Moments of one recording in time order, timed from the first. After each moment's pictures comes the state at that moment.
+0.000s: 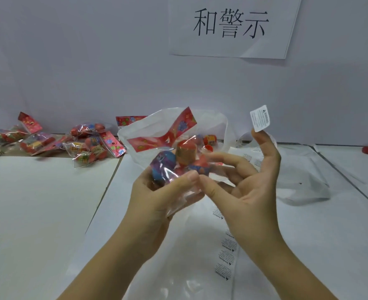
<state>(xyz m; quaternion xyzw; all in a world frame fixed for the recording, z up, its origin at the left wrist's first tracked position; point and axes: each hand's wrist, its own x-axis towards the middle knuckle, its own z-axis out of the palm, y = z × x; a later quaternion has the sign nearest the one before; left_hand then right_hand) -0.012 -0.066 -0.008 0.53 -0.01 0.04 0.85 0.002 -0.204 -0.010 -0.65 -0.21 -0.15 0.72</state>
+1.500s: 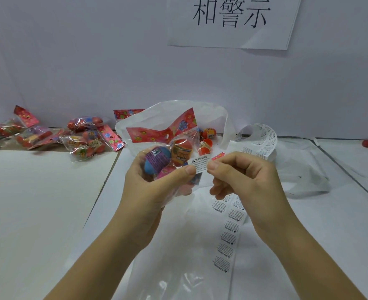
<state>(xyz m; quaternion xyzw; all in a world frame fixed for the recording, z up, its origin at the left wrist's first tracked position) -0.010 -0.065 -0.004 0.59 0.04 0.08 0.80 0.012 -0.222 0.002 -0.70 -0.16 -0.02 0.69</state>
